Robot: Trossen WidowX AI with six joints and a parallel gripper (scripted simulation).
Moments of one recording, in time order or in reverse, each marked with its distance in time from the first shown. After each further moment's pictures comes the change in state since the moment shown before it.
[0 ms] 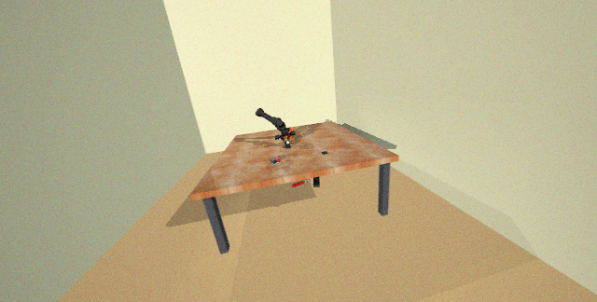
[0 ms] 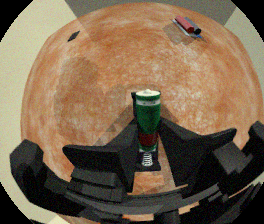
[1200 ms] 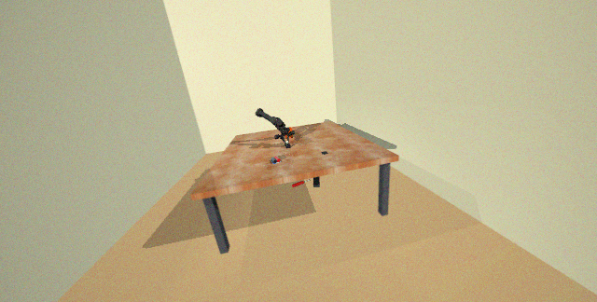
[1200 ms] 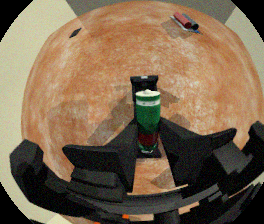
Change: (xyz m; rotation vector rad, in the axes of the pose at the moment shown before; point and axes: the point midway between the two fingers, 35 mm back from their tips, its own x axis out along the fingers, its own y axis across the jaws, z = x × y) arm -0.009 0.000 -0.018 0.001 0.010 0.009
